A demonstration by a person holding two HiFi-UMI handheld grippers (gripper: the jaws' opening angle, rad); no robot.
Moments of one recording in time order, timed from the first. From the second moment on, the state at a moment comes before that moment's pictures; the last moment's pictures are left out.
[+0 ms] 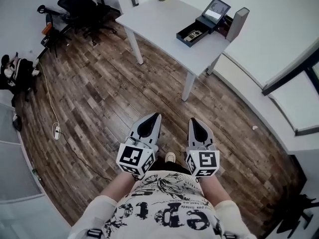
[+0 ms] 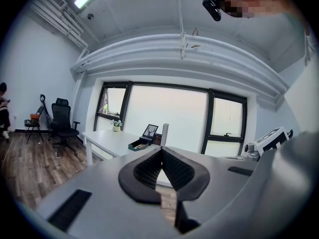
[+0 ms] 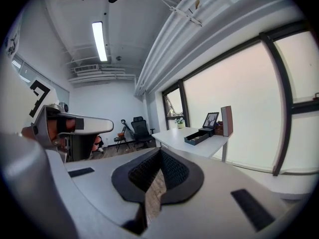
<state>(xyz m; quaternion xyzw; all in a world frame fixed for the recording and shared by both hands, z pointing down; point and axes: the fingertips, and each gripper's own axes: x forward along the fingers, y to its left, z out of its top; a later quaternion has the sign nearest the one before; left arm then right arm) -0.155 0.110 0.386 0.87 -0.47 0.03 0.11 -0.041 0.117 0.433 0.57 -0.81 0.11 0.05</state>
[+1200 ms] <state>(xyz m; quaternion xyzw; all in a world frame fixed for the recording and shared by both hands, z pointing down) -0.099 -0.263 0.390 0.94 -0.30 0.06 0.12 0.015 -0.210 0.438 0.69 -0.70 0.15 0.09</state>
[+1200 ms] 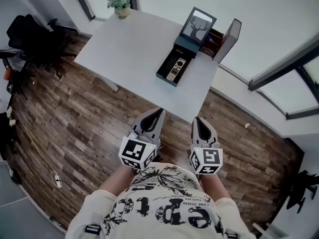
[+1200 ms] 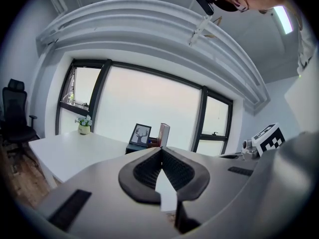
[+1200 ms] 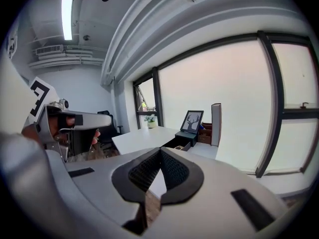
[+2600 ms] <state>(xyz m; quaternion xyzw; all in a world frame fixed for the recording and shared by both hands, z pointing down) 0.019 -0.449 0.459 0.91 -0.34 0.14 0.21 0.146 -0.387 0.484 0.67 -0.70 0.21 0.09</state>
